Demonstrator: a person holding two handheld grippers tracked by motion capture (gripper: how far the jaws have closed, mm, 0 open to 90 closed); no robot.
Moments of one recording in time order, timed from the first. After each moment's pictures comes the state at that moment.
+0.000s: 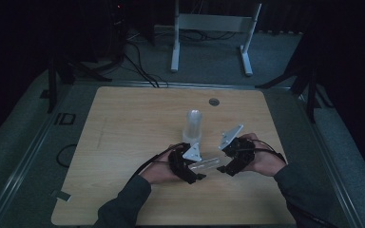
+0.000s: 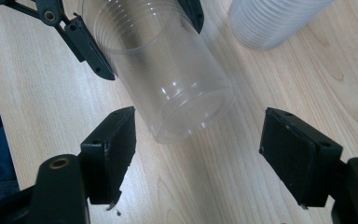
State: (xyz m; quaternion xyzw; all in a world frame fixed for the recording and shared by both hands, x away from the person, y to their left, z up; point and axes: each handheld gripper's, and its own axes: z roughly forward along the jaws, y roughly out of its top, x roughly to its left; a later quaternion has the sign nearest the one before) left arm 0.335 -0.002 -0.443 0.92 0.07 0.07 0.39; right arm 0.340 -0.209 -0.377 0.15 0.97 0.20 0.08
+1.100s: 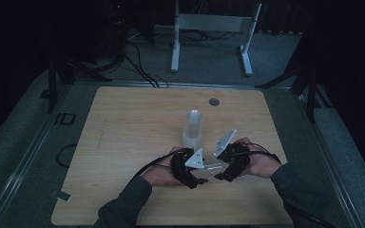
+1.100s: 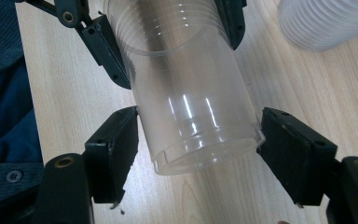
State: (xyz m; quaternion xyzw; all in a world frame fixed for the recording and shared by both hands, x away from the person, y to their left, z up) left arm 0.322 -0.009 -0.444 0.92 0.02 0.10 0.39; right arm 0.337 -0.199 -0.390 0.11 0.98 0.19 0.03
